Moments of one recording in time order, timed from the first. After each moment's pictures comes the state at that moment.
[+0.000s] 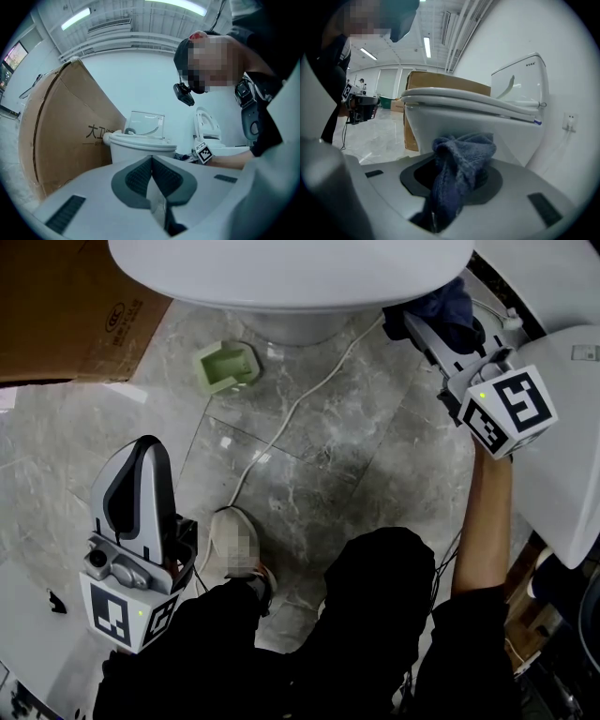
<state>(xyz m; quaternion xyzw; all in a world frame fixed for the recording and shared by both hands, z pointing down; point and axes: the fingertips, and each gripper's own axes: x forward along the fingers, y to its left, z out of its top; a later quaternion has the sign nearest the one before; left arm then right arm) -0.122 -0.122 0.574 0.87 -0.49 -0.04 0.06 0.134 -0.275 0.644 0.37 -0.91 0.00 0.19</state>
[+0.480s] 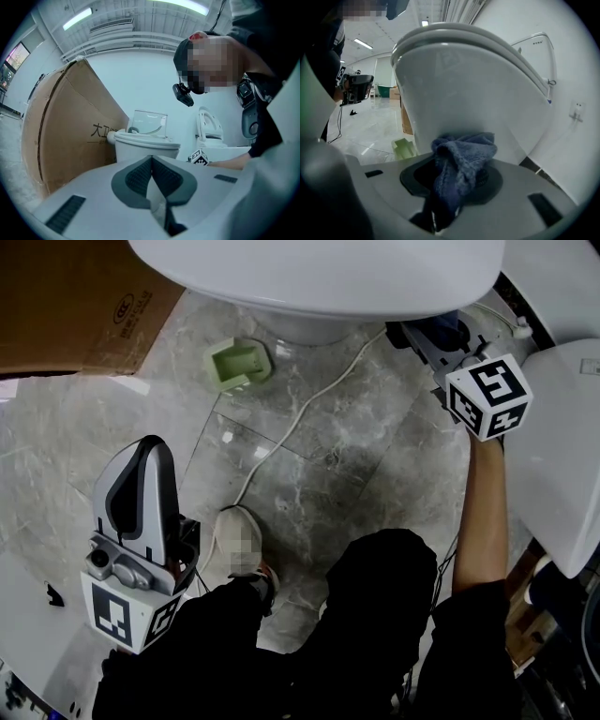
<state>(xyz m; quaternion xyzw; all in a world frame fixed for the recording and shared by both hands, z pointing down) -0.136 -0.125 0.581 0.86 -0.50 -0.04 0.07 0.134 -0.296 0.717 0.37 -0.89 0.02 0.27</state>
